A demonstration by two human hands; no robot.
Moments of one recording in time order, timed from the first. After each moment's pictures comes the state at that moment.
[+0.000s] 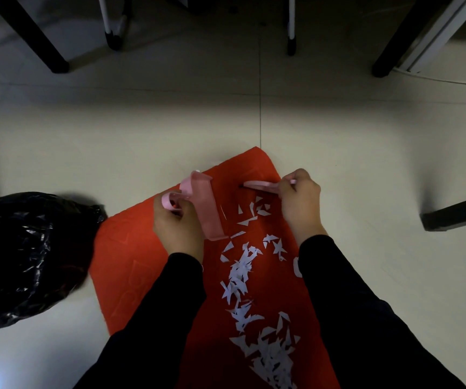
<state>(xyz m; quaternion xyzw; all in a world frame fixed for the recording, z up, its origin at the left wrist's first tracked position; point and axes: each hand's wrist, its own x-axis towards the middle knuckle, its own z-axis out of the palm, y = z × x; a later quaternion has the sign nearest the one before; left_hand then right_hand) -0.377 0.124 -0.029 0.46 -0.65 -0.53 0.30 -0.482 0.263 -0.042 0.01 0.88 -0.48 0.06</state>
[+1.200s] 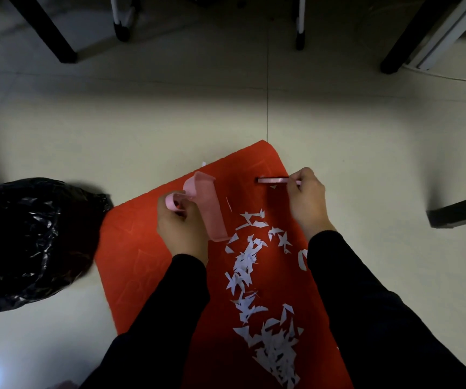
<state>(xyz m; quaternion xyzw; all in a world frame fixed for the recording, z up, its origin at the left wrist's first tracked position) -0.356 0.127 -0.034 0.48 -0.64 -0.53 0.29 -0.472 0.268 -0.052 -0.01 0.89 -0.44 0.09</state>
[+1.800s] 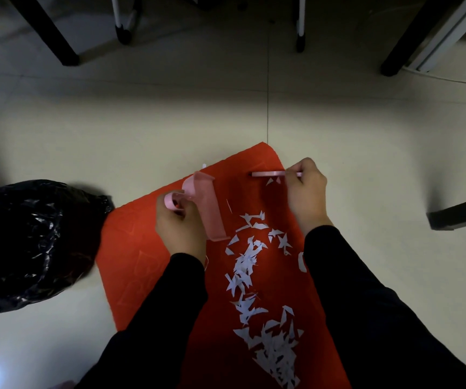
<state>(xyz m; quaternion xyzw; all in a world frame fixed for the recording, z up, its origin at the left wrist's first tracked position) -0.358 0.124 -0.031 0.47 -0.65 -0.52 0.30 -0.478 0.258 -0.039 0.00 0.87 -0.49 0.06</state>
